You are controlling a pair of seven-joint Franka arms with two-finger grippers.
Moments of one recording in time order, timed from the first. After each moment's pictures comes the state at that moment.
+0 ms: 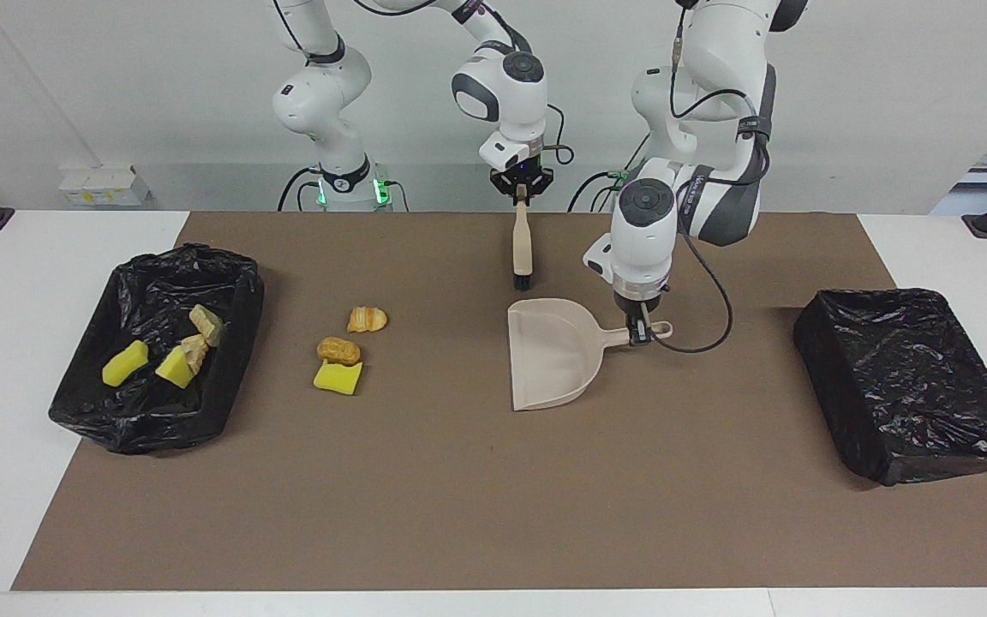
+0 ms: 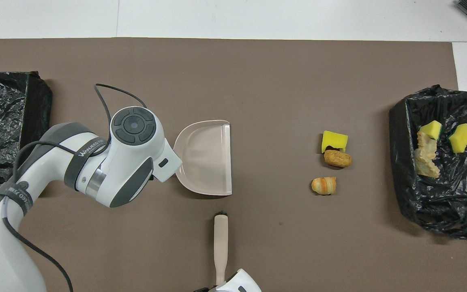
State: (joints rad) left arm -0.15 0.21 -0.33 -1.96 0.24 2.04 1.01; right arm 0.99 -0.11 0.06 -2.41 0.17 2.26 1.00
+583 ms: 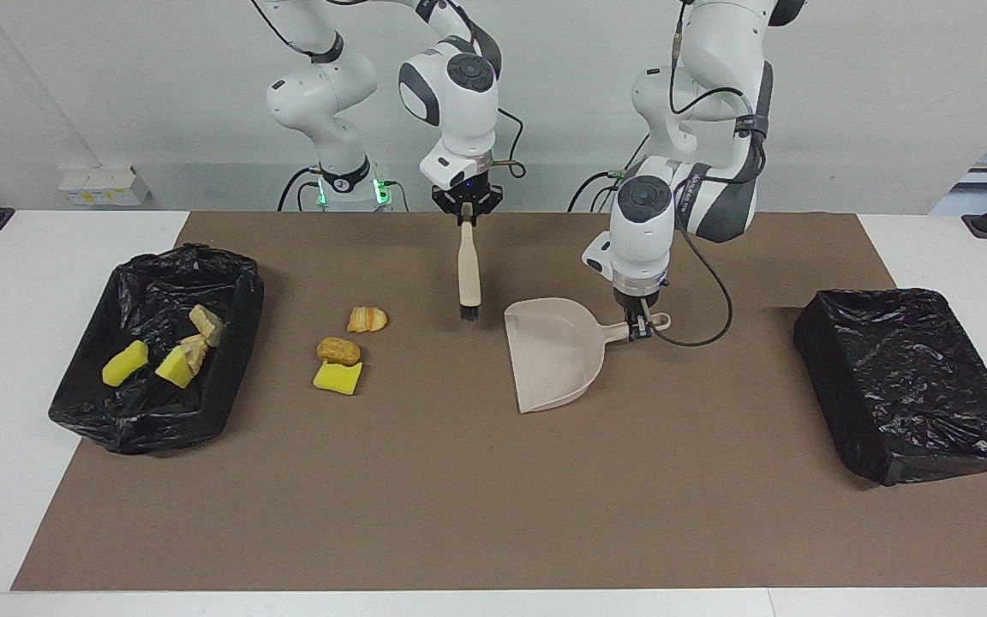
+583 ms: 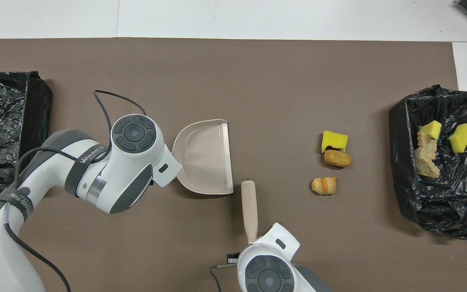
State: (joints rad) left arm -0.15 0.19 -0.33 -2.01 0.25 2.08 0.97; right arm 0.67 -0.23 0.05 -2.35 0.02 2.00 0.69
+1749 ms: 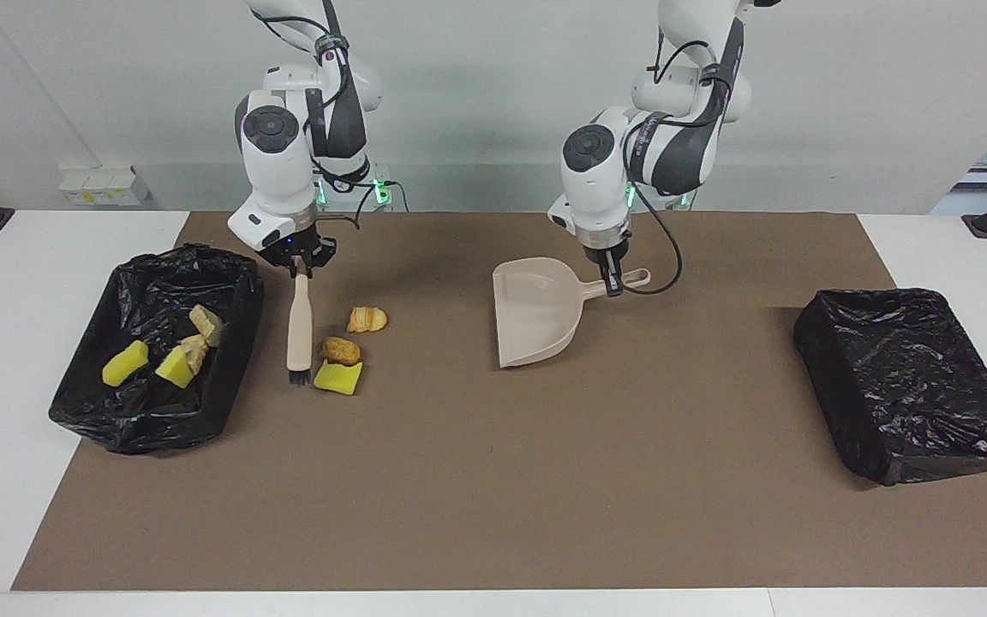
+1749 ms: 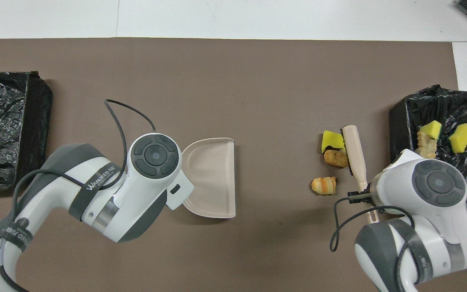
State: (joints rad) left arm -0.31 0.08 -0.35 -2.03 0.24 1.86 0.78; right arm 0.05 -0.21 0.05 -2.38 -0.18 2.05 0.08
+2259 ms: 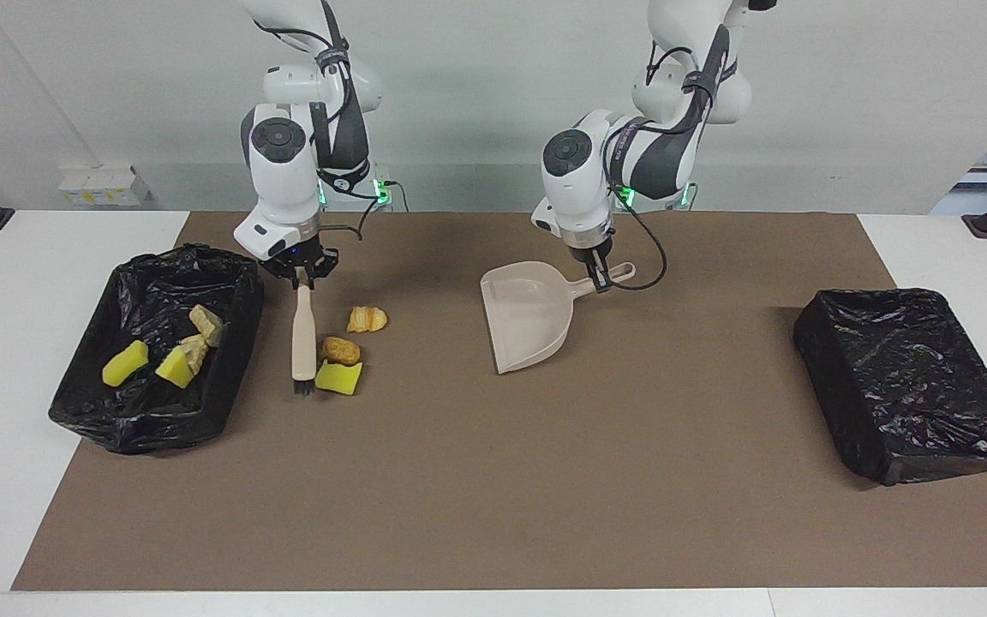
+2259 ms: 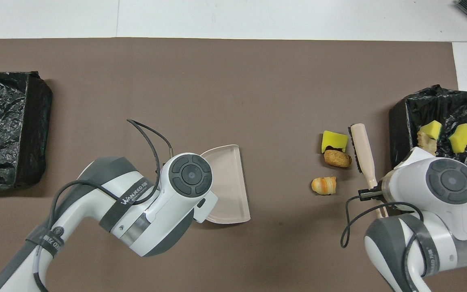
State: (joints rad) left arm -0.33 0.10 -0.35 -2.03 0.24 1.86 0.70; right arm 0.05 -0.16 0.06 -2.40 -0.22 2.16 0.08
